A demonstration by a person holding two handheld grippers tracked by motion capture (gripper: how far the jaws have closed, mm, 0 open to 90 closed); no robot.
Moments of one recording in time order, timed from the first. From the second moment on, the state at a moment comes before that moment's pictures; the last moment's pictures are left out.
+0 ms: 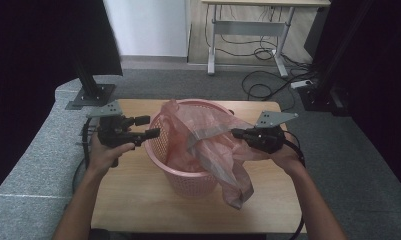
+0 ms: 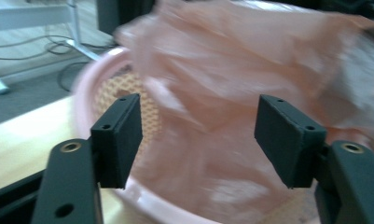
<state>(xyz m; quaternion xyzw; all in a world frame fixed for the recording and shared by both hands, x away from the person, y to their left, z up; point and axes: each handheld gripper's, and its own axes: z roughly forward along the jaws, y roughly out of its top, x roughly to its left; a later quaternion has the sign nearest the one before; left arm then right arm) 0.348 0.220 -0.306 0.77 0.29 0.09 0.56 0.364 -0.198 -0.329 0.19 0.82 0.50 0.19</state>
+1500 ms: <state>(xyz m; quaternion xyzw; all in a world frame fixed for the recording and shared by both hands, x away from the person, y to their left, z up) 0.314 0.139 -0.315 0.78 0.26 0.05 0.56 0.353 -0.204 -0.320 0.19 0.80 0.53 0.22</state>
